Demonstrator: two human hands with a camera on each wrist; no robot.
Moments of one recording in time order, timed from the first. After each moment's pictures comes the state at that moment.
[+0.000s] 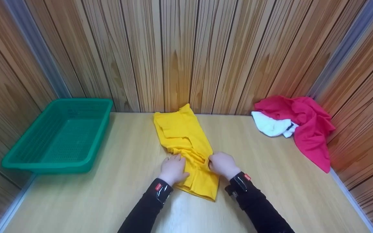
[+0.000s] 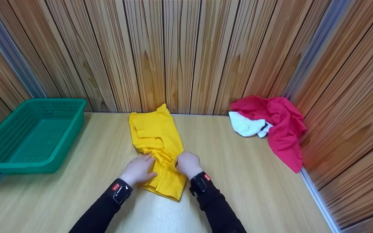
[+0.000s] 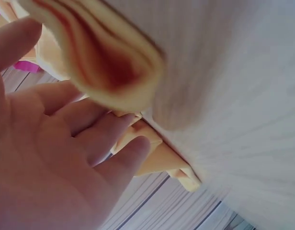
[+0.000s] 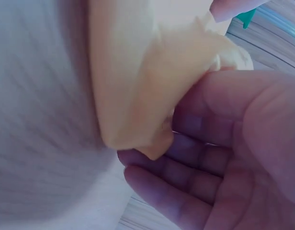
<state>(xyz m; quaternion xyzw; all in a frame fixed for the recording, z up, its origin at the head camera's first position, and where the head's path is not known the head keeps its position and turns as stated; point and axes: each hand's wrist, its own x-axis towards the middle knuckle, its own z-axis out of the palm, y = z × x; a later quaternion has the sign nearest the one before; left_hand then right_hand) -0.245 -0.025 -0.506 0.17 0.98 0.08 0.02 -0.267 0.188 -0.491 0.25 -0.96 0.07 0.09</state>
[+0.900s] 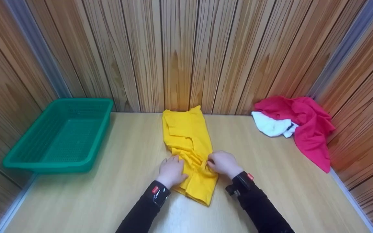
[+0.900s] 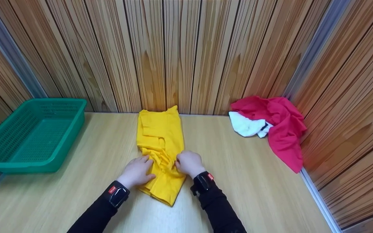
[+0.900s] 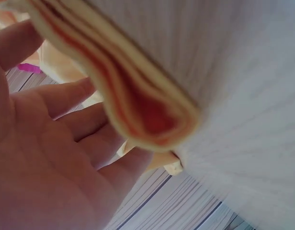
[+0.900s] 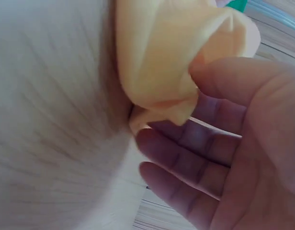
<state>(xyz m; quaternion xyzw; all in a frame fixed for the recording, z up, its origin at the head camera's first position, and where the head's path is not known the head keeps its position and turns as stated) -0.233 -0.032 -0.505 0.18 0.98 0.09 -0.01 -0.274 0.194 -0.490 0.26 -0.96 0.11 0.04</state>
